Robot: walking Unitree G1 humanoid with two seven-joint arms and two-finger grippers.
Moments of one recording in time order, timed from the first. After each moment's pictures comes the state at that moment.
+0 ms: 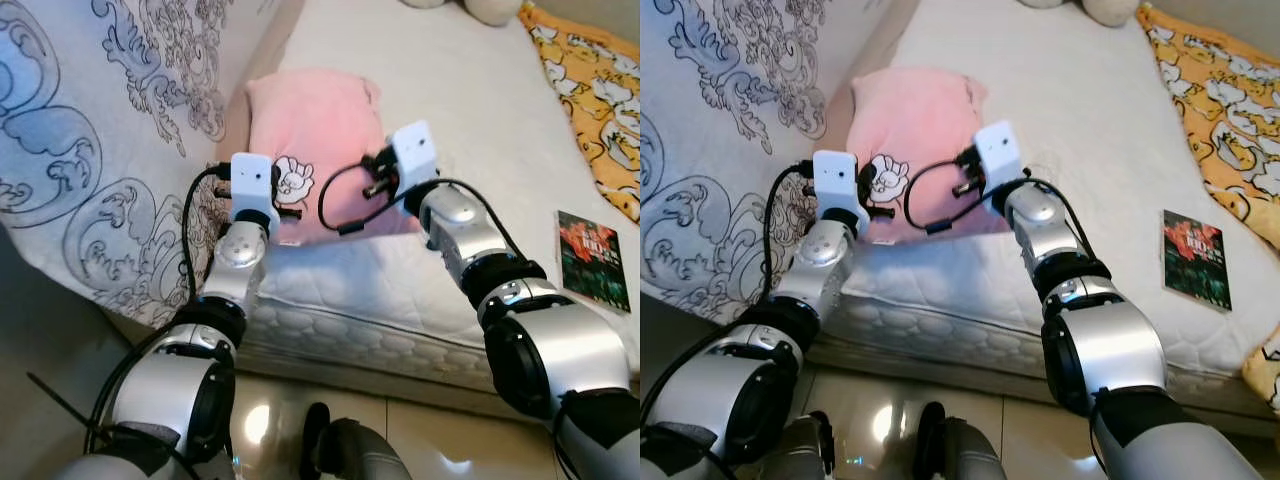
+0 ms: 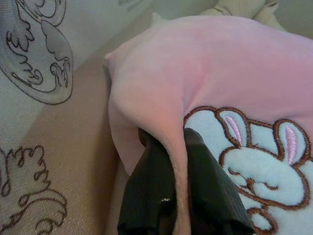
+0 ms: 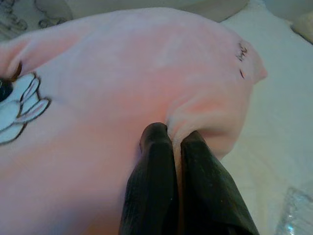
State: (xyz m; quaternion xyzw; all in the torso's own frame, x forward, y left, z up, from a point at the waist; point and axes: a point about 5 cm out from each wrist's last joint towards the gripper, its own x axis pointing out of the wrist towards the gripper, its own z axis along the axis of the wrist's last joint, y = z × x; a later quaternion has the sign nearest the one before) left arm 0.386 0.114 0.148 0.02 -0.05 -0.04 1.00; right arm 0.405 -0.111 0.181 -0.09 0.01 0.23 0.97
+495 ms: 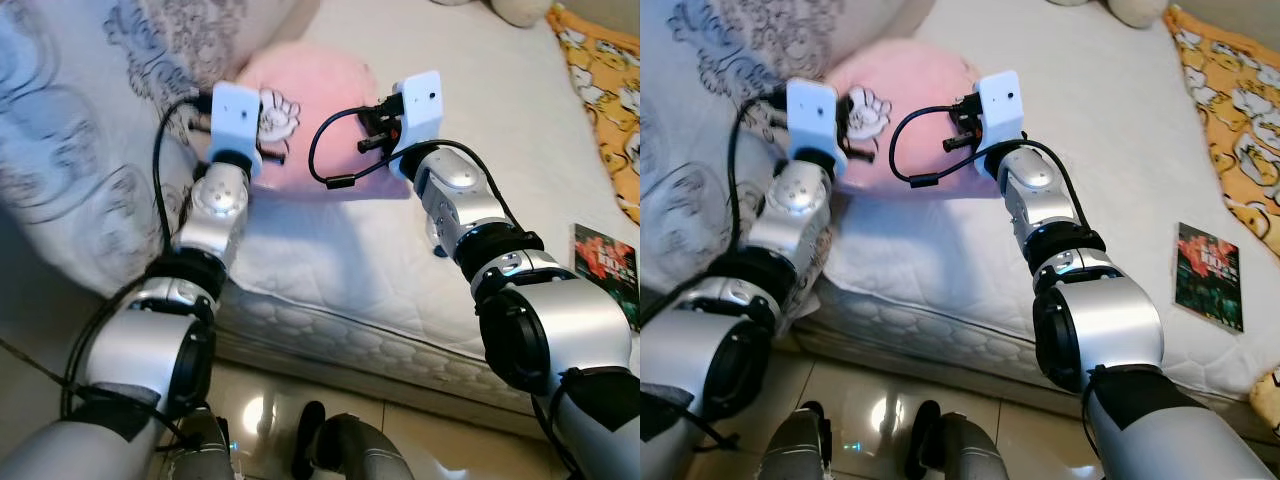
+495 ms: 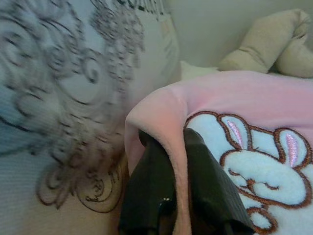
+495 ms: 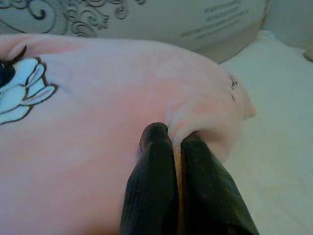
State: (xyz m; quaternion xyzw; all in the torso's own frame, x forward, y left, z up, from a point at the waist) left arm 0.409 0.140 0.223 0.11 -0.14 -0.02 0.98; right arm 0.415 -0.094 0.225 -0.04 -0.05 0.23 0.97
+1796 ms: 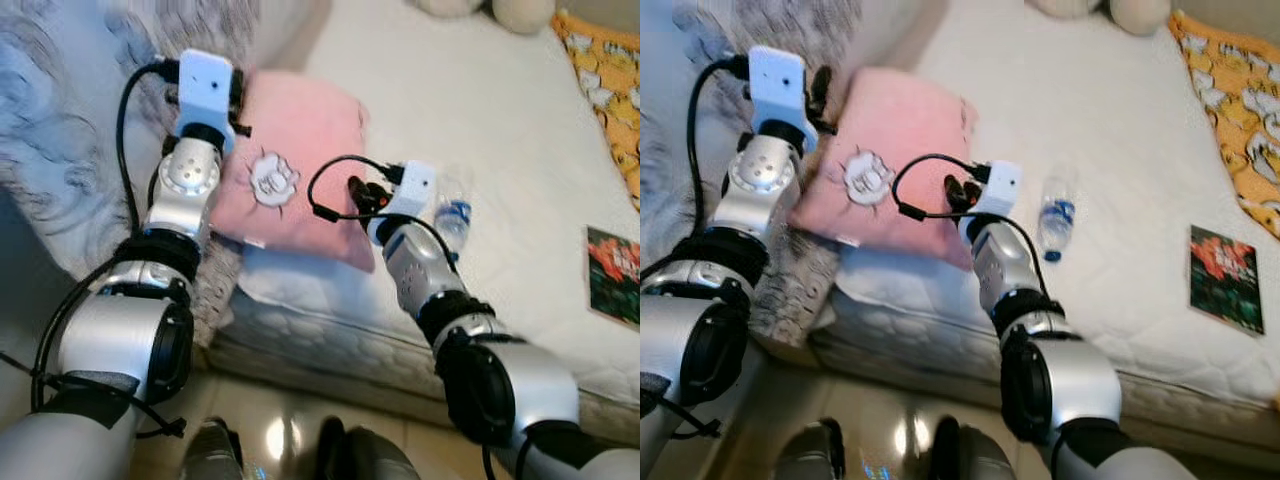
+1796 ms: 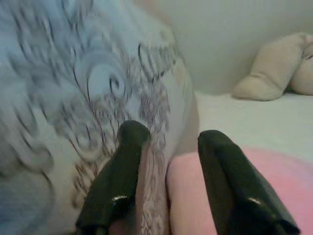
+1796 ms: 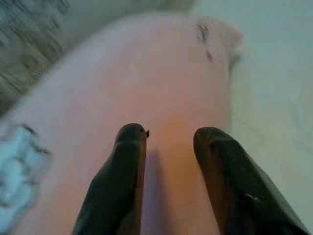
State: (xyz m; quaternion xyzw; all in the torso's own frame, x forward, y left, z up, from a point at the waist) left arm 0.410 0.158 0.245 0.12 -0.18 -0.02 0.98; right arm 0.385 -0.081 0.135 0.21 0.04 0.13 0.97
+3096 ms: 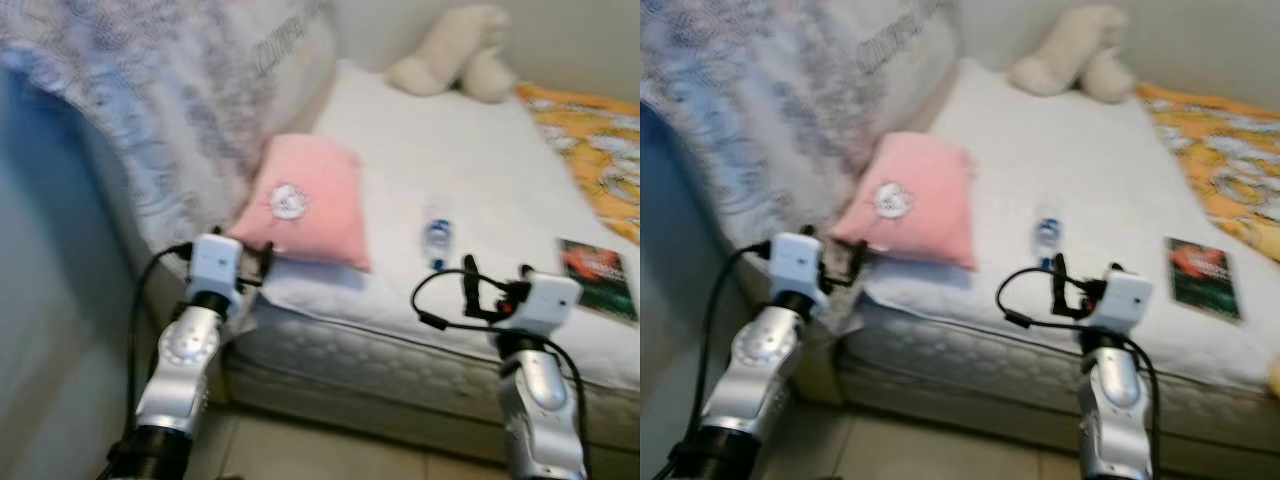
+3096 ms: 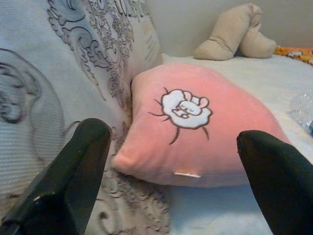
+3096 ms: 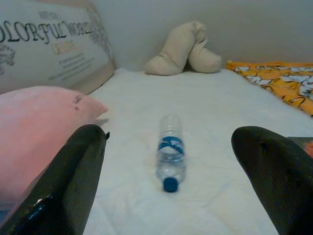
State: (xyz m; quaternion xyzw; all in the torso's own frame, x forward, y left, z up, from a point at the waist) left arm 0.297 0.157 0.095 0.06 0.00 -0.07 1.00; right arm 0.261 -0.204 0.082 0.05 -0.02 -0.05 1.00
